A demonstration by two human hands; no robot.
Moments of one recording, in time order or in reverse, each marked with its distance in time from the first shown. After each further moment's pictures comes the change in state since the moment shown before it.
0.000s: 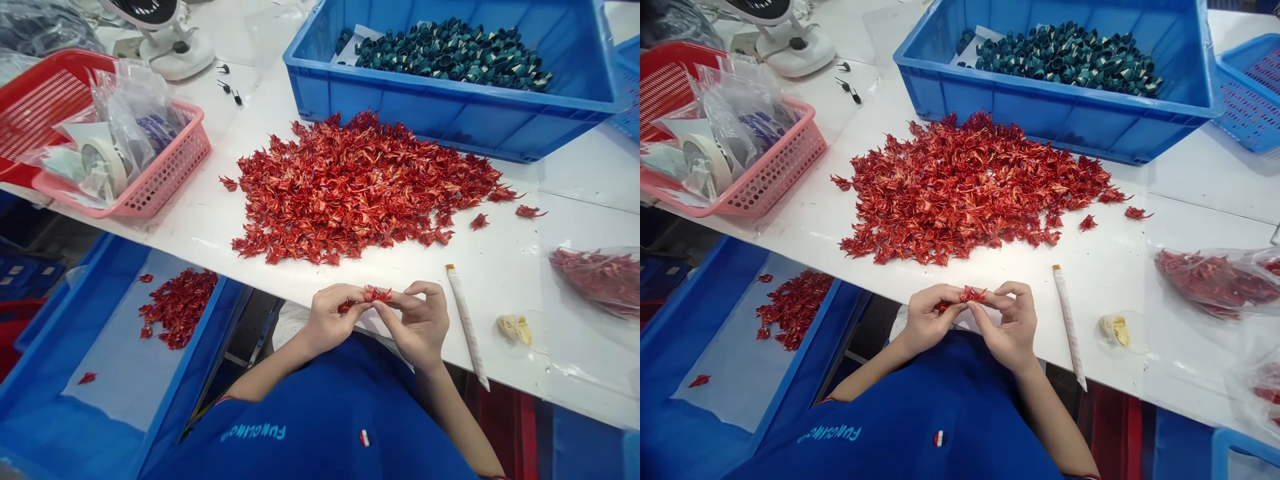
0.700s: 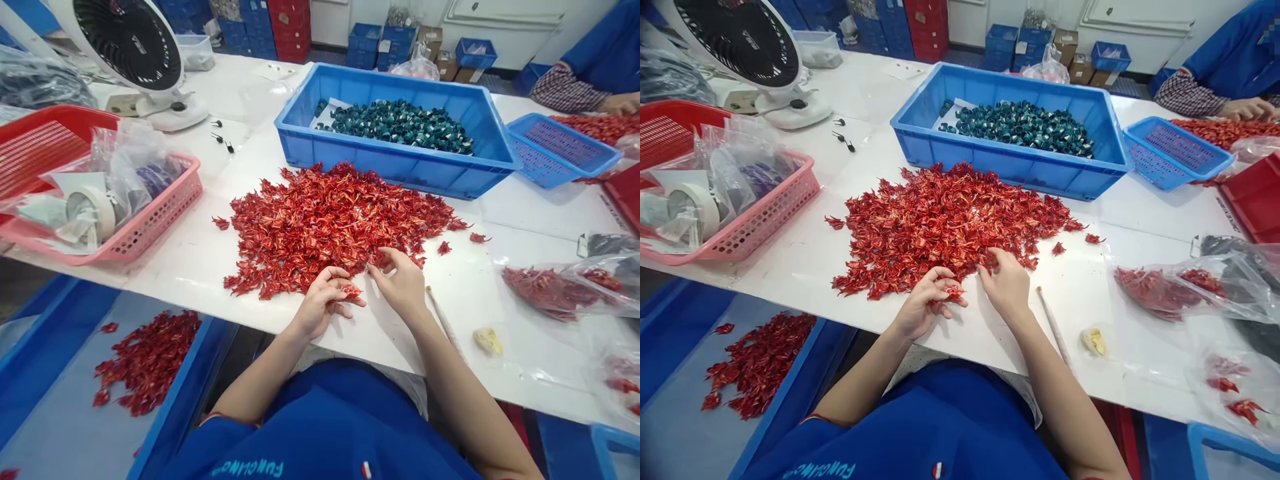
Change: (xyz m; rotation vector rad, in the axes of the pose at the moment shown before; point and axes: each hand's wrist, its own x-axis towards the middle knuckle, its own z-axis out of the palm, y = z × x) left_hand 0.065 -0.005 -0.020 -0.862 -0.161 -0.778; right_hand 0.104 0.010 -0.002 -0.872 0.014 -0.144
